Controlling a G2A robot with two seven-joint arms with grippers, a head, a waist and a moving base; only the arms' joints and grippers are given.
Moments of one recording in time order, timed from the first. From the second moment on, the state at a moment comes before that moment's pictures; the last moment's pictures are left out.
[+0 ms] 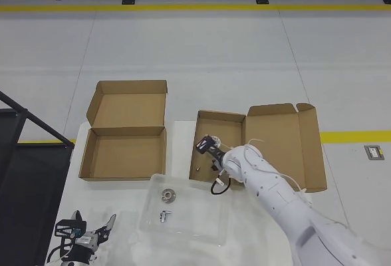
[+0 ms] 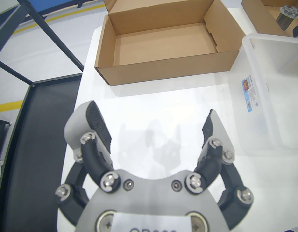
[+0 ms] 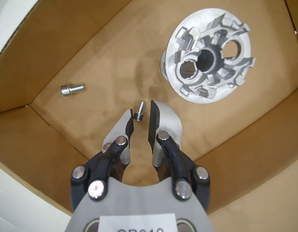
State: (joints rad) left arm 1.80 -1.17 -1.66 -1.77 1.31 0.01 0.16; right arm -0.23 -1.59 0.49 -0.44 -0.97 -0.26 0.59
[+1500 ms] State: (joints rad) left arm 1.80 -1.17 -1.66 -1.77 1.31 0.01 0.16; right arm -0.59 -1.41 0.60 -1.30 -1.09 -0.55 0.74
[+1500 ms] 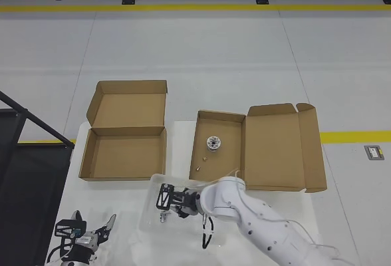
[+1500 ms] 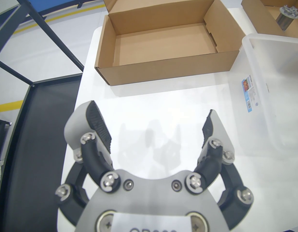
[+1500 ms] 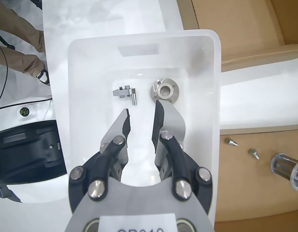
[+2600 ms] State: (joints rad) left arm 1.80 -1.17 -1.66 -1.77 1.31 0.01 0.16; right arm -0.44 -1.70 0.32 -0.83 -1.15 -0.51 0.68
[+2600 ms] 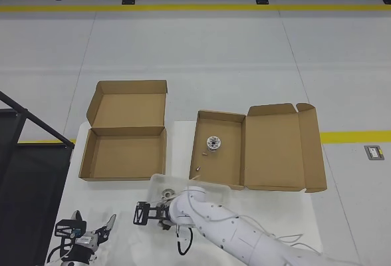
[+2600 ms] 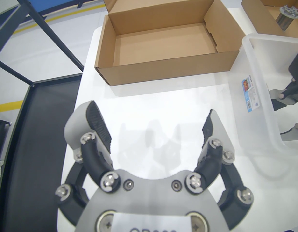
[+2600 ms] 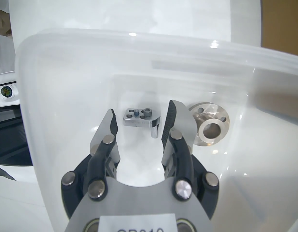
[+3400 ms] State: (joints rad) left arm 1.80 -1.17 -1.66 -1.77 1.31 0.01 0.16; right arm -0.40 -1.73 0.40 -0.73 -1.18 -0.60 0.61
